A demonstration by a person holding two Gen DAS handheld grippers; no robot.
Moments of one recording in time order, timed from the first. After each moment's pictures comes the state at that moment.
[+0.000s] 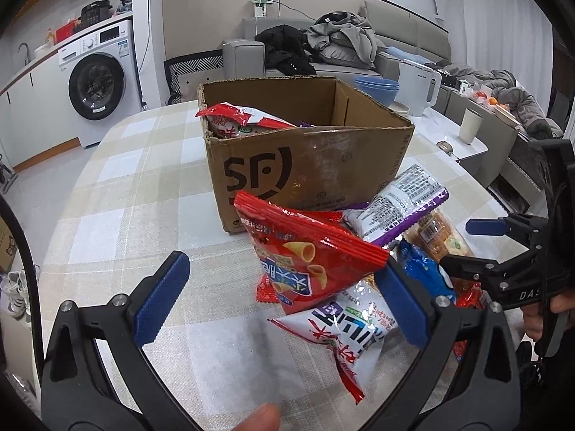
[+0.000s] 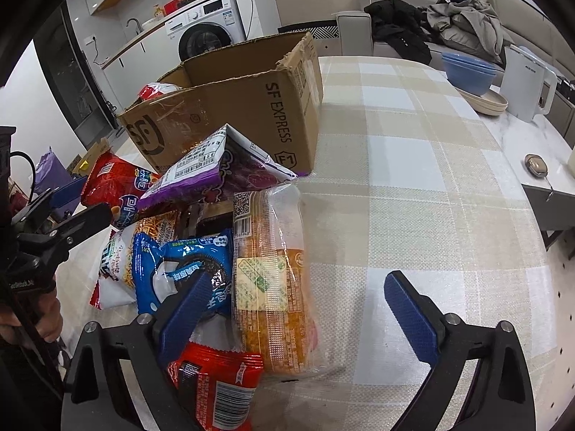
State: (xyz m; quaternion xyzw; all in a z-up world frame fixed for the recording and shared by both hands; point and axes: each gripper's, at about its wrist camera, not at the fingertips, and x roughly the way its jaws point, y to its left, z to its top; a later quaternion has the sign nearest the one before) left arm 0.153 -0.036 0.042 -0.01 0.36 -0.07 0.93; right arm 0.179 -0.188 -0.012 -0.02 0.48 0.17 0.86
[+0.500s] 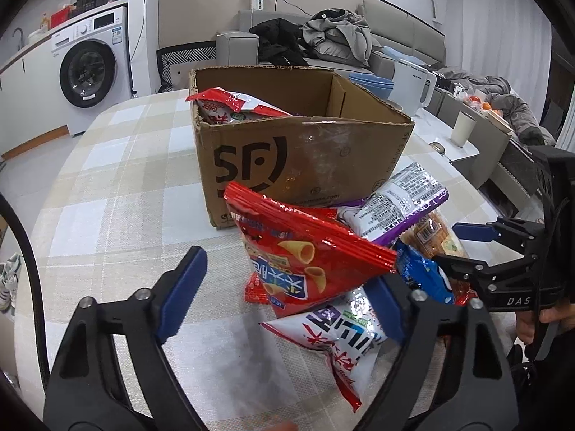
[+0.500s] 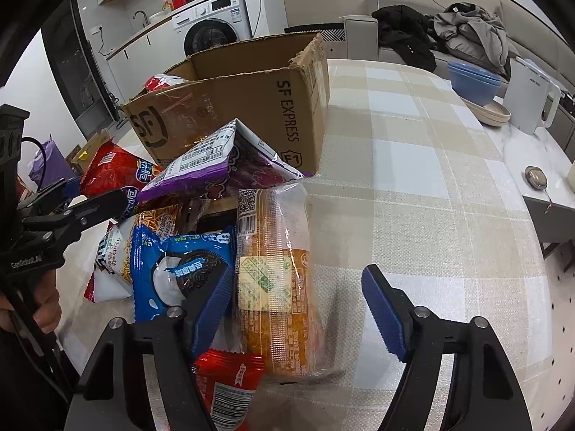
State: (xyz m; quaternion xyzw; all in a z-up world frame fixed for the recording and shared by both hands) left arm 0.169 -0.030 0.026 -0.04 0.37 -0.10 0.92; right arm 0.173 -0.181 -0.013 -0.04 0.47 0.18 0.86
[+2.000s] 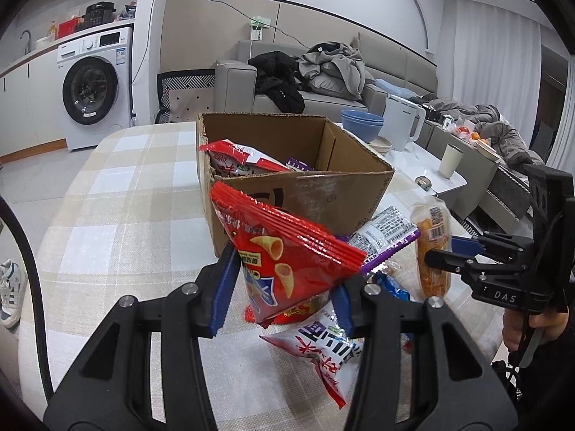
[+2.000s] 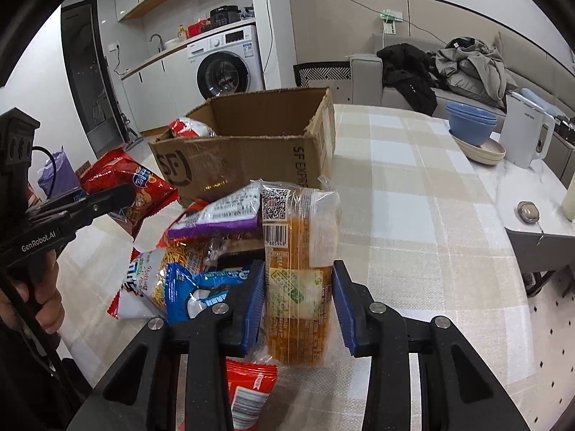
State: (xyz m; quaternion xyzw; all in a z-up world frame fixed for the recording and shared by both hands) left arm 0.133 -0.013 0.063 -0.06 0.31 -0.10 0.94; right arm 0.158 -0.183 0.022 -0.04 0.40 0.19 0.90
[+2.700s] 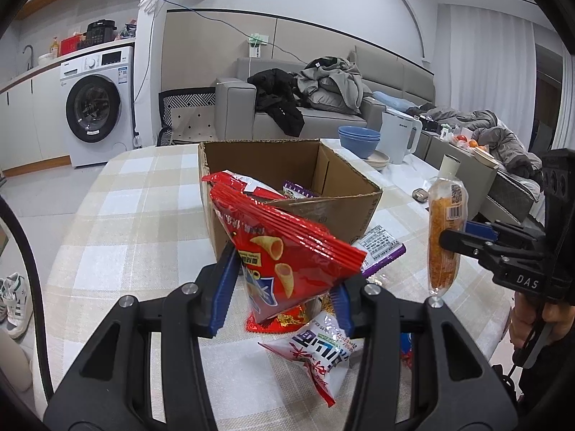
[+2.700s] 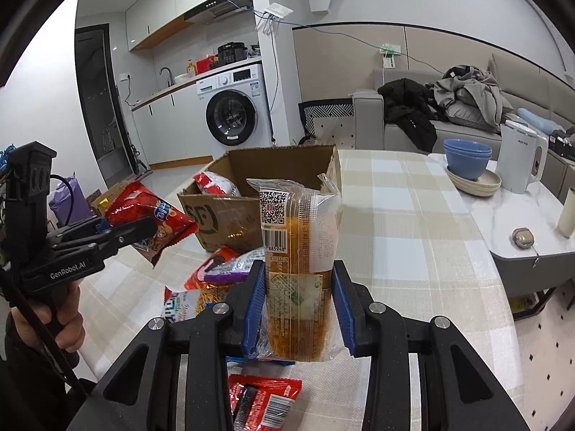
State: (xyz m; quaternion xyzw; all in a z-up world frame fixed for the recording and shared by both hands) left arm 0.106 -0.018 0.092 -0.05 0.27 -0.10 0.96; right arm 0.139 -0.184 0.067 -0.02 0.32 0.20 0.92
